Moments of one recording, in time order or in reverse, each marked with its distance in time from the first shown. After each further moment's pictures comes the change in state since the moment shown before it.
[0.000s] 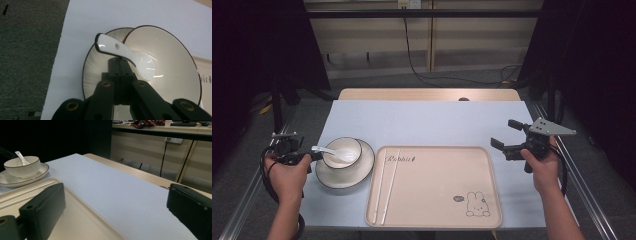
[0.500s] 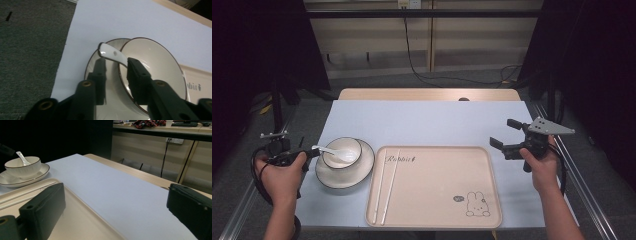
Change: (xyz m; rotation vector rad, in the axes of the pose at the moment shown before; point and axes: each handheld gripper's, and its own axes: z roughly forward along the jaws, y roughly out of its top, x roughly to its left) left arm 0.001 0.001 -0.019 -0.066 -0.005 -0.033; right arm 0.000 0.001 0.002 0.000 0.006 -0.004
